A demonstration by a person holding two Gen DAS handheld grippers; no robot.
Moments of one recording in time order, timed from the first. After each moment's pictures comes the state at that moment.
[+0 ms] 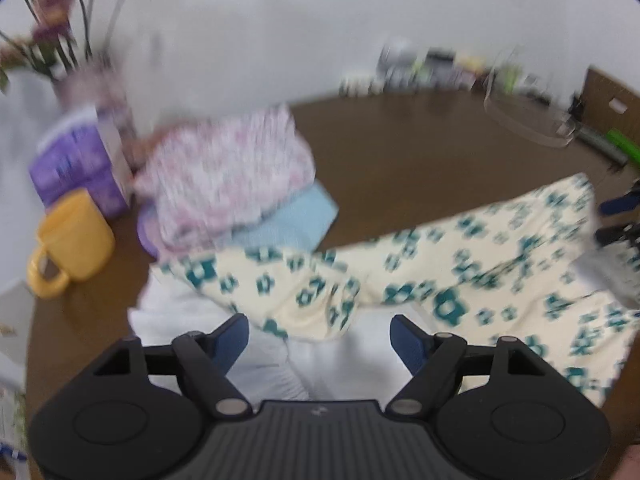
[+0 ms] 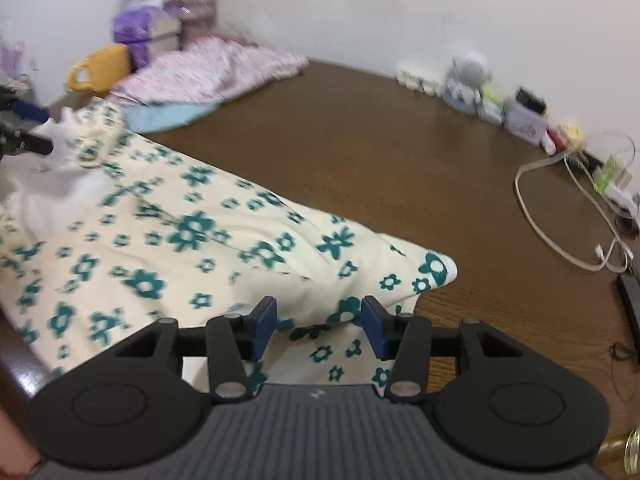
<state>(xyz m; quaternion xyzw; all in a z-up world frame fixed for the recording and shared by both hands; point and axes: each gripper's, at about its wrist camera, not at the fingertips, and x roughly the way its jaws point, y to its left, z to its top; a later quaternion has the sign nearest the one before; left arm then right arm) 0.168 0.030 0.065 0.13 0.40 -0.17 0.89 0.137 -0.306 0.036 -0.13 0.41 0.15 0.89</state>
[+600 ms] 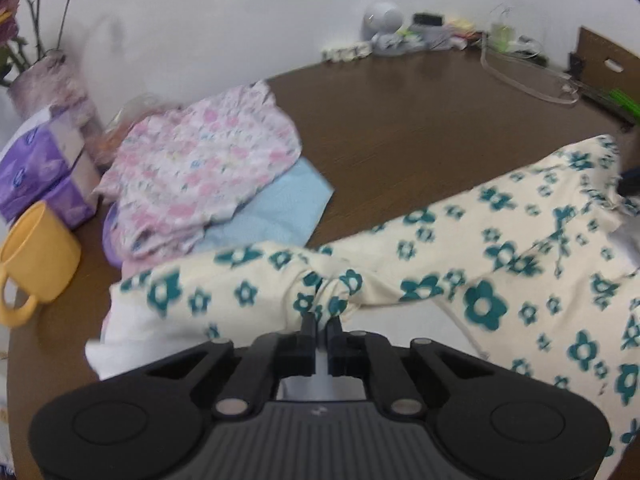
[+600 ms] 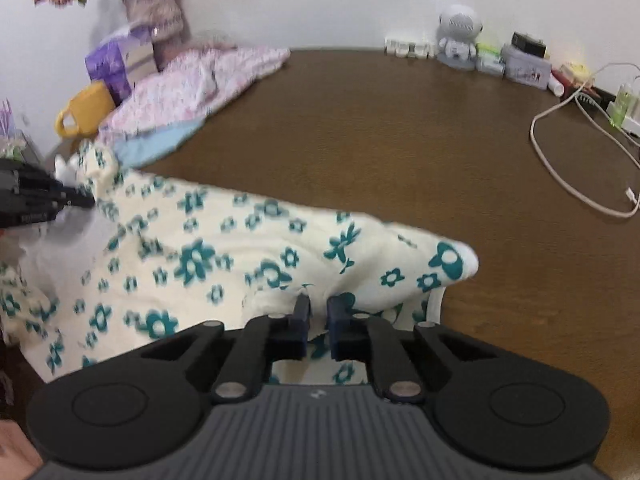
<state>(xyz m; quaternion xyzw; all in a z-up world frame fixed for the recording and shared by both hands) 0.201 0.015 0.035 0.18 0.40 -0.20 0.88 0.164 -0.318 0.041 -0.03 0.43 0.16 0.89</state>
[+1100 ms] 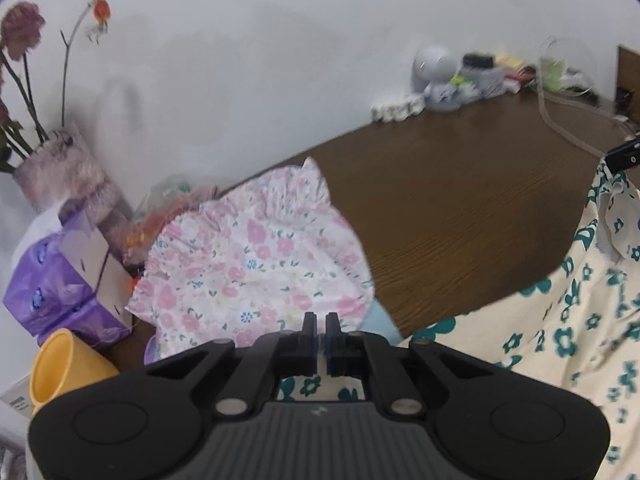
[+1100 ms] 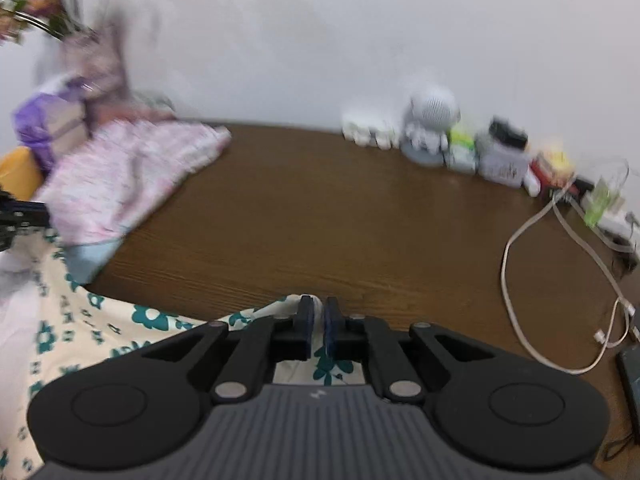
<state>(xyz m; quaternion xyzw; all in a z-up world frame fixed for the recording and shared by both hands) 0.320 -0.020 0.068 0.21 0.35 -0.14 0.90 0.317 -0.289 0.076 -0.08 0.39 0.09 0.91</state>
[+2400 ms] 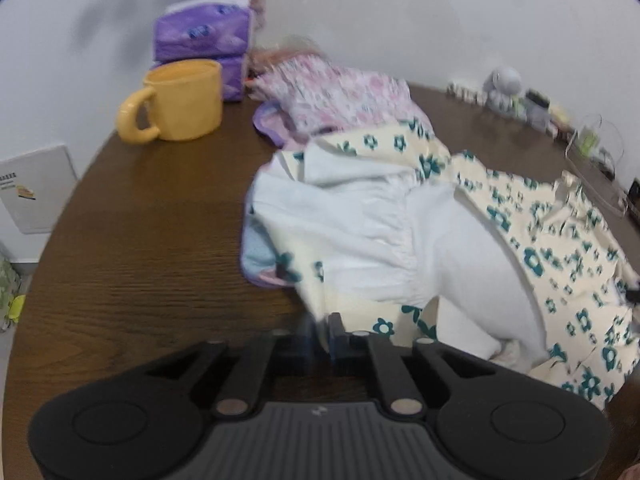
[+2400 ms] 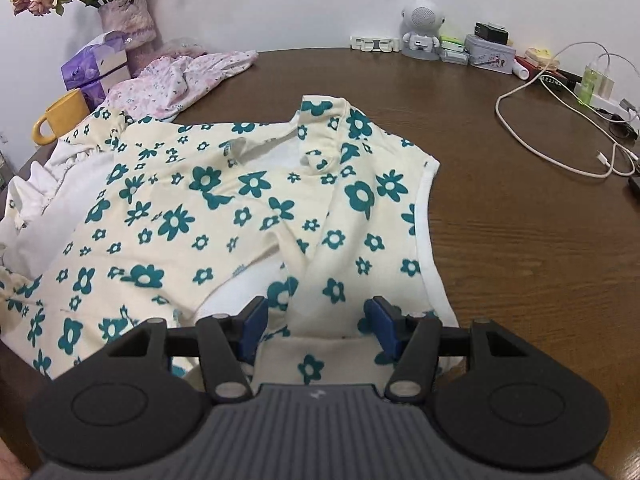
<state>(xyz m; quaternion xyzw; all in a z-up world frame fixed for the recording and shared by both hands) 0.136 0.156 0.035 -0.03 0.42 -0.09 0.90 0.133 -0.337 0.009 -0.02 0.42 0.12 0.90</state>
